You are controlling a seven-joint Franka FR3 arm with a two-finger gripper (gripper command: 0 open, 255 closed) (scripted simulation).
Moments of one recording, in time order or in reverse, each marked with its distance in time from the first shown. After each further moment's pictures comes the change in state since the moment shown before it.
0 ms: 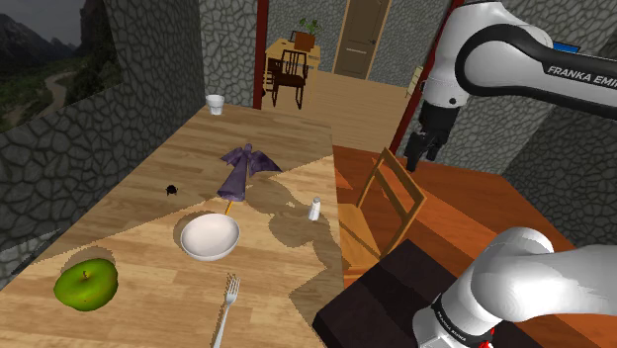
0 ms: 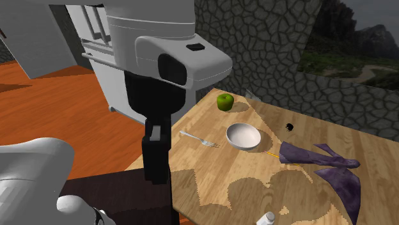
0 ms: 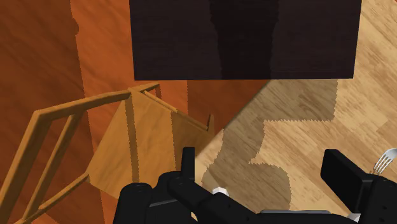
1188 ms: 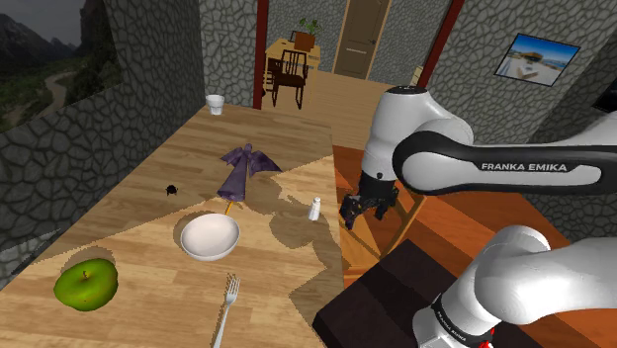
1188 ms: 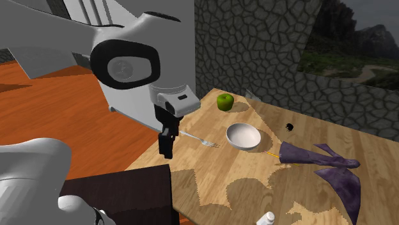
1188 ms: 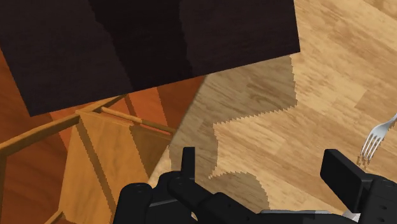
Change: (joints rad) arm 0.074 0.078 0.329 -0.302 0.278 0.432 0.472
